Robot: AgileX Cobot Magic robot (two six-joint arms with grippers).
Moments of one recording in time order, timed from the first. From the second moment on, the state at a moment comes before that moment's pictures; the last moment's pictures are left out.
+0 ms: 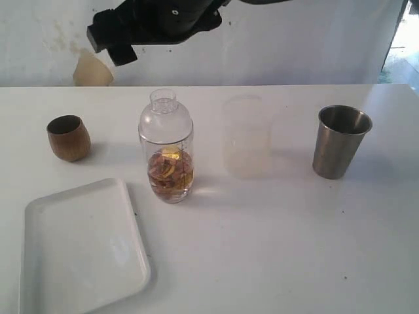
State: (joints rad) left arm 0.07 0.00 0.00 0.03 0.22 0.03; right arm 0.68 1.83 -1.90 -0.18 0.89 0.16
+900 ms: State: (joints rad) left arm 0.07 0.00 0.00 0.03 0.22 0.03; right arm 0.73 1.63 -1.38 -0.24 0.44 0.24
